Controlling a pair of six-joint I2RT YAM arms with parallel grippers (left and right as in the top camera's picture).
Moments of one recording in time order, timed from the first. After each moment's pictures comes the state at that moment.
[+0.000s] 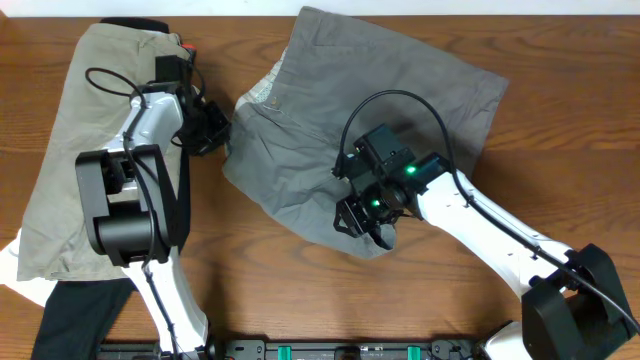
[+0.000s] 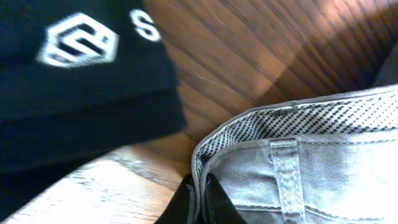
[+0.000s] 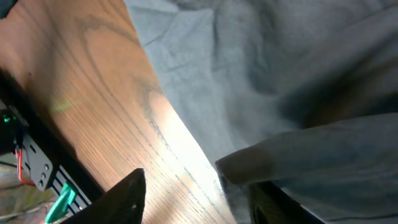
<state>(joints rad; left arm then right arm) 0.09 2.14 1.51 -0.73 0.30 -0.51 0.60 1.65 1.12 -0.79 -0.42 0.12</state>
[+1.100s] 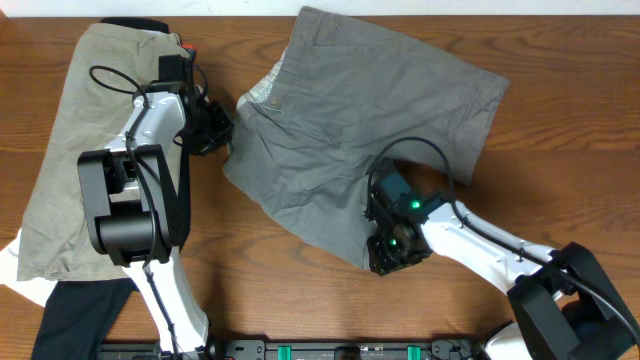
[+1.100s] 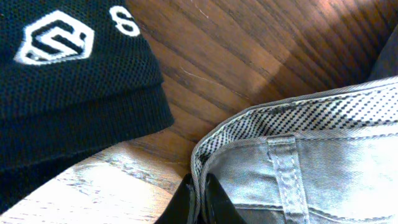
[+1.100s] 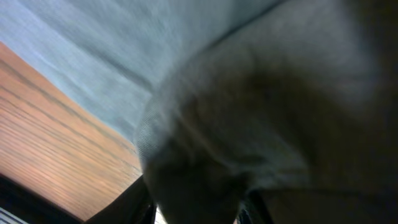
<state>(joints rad) 0.09 2.14 1.51 -0.73 0.30 -0.49 0.62 1.61 0.78 -0.70 -0.30 0.31</state>
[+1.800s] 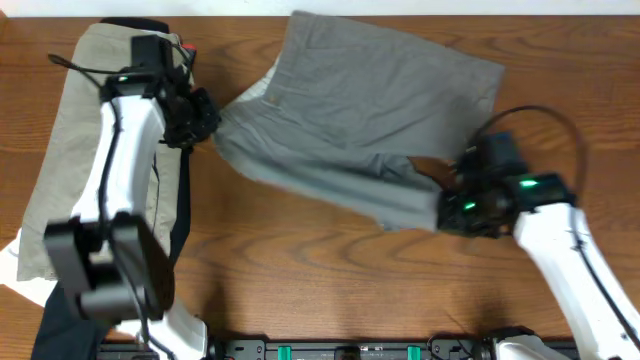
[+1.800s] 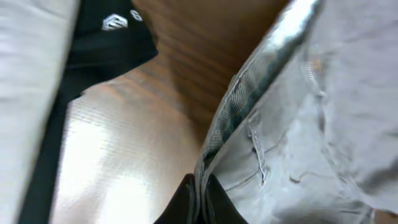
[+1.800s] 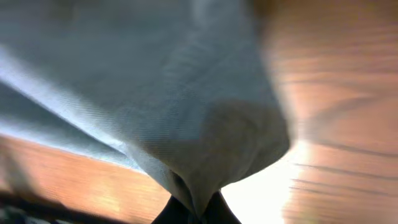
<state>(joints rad) 0.09 1.80 1.51 -0.96 0.24 -0.38 0.14 1.30 0.96 -1.05 -0.27 0.35</state>
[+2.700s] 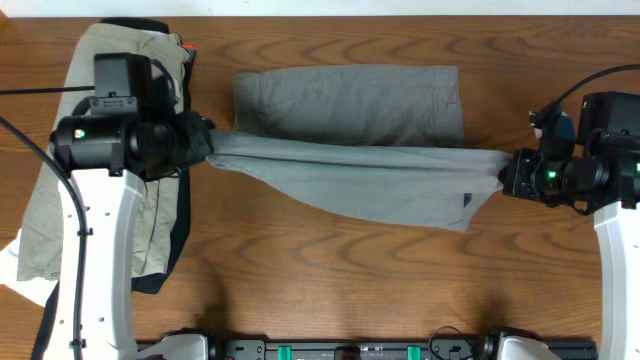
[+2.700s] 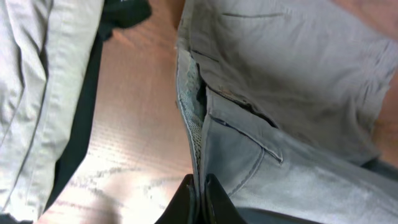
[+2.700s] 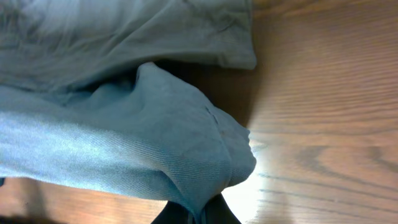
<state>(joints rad) 0.03 1.41 1.51 -1.24 0.20 -0.35 -0.17 1.29 1.33 -1.25 -0.31 0.06</state>
